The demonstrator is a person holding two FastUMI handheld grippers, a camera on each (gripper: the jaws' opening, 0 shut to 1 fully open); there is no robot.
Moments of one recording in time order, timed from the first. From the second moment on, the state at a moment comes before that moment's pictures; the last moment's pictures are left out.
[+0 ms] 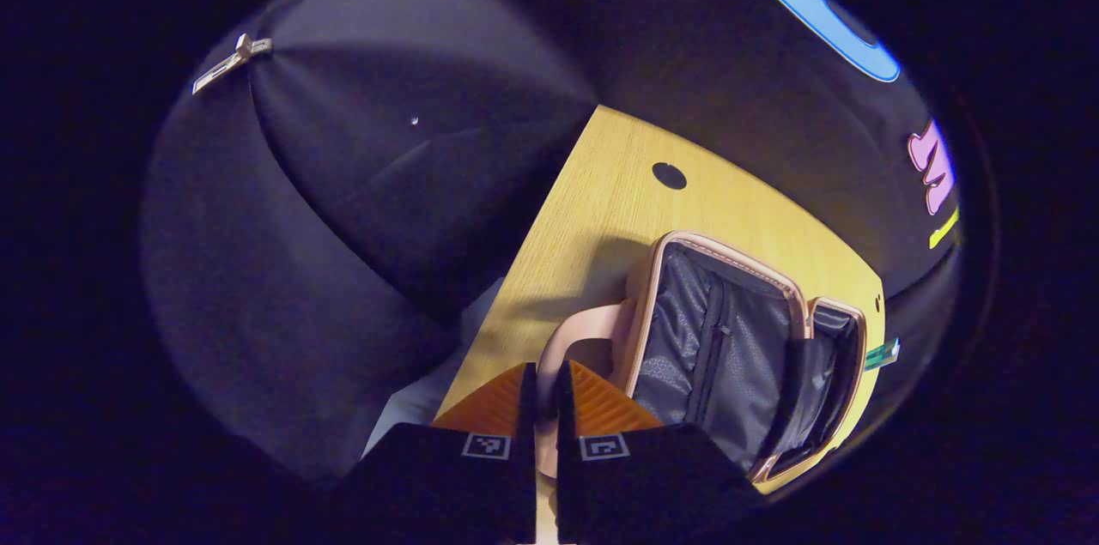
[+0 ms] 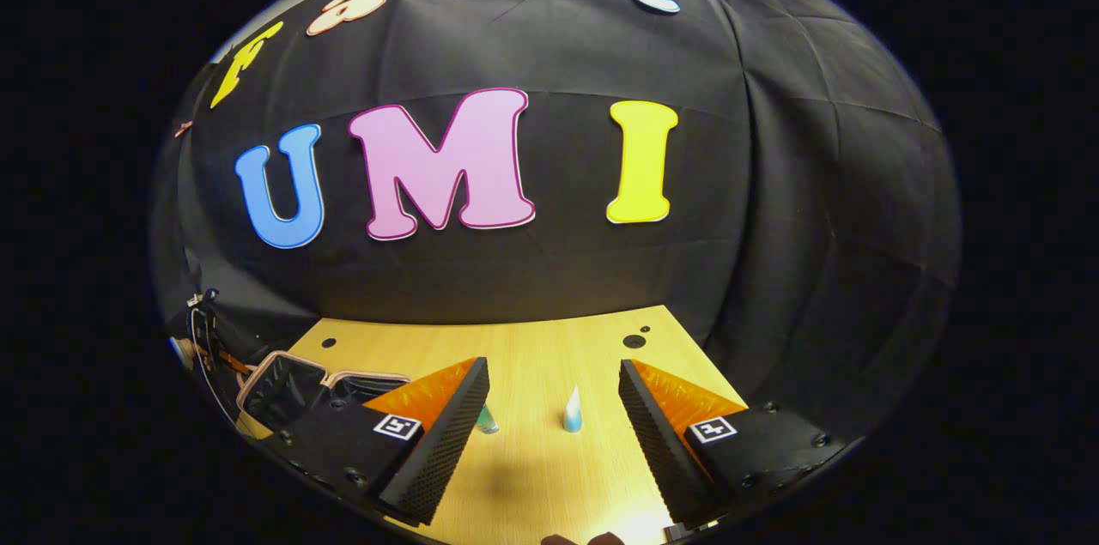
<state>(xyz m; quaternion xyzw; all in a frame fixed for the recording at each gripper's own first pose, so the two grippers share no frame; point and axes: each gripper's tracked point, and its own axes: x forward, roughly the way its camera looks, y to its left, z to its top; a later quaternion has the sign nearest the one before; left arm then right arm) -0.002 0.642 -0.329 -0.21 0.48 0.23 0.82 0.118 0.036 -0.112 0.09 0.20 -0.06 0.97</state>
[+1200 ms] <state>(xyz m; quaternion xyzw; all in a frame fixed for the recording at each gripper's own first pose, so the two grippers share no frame) 0.183 0.054 -0.218 -0.05 0.23 -0.11 0.97 0.173 0.024 -0.251 0.01 0.22 0.02 0.98</state>
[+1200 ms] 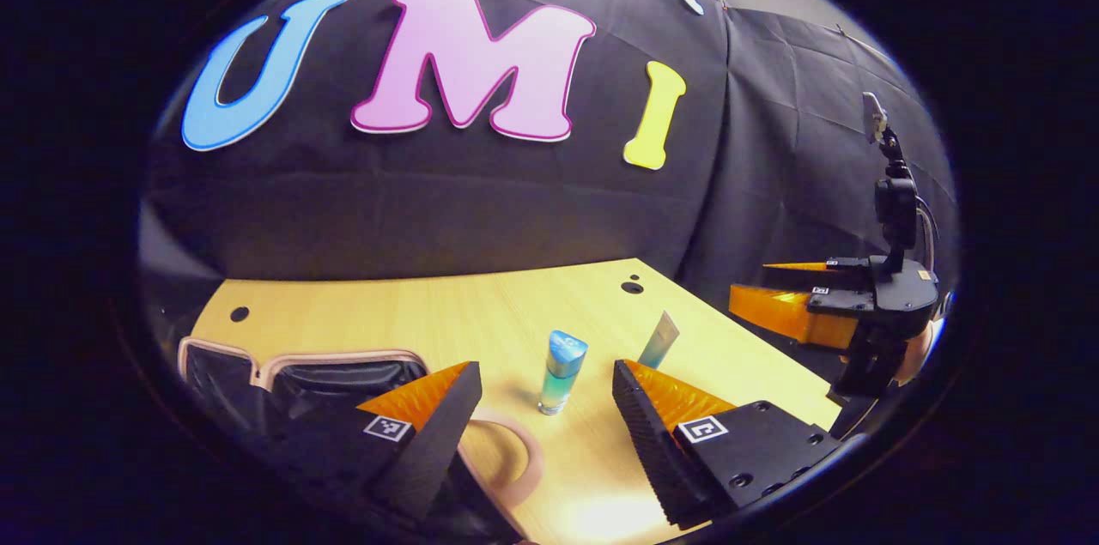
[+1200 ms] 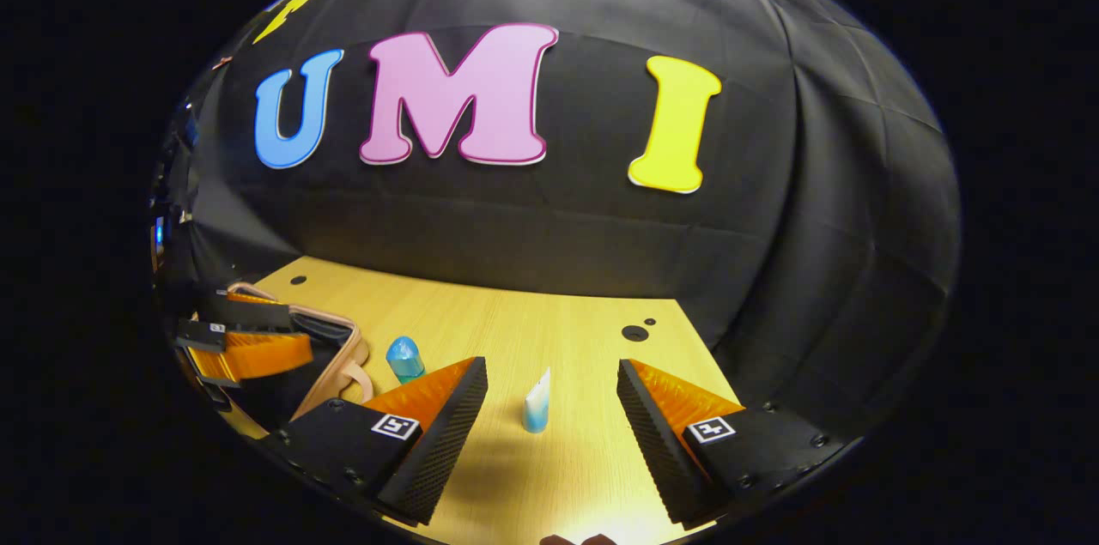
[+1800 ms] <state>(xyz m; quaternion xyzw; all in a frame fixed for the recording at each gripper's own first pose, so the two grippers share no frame) 0.270 0.021 -0.345 0.00 0.32 -0.05 0.95 0.220 0.029 -0.361 0.03 0.30 0.09 0.95</state>
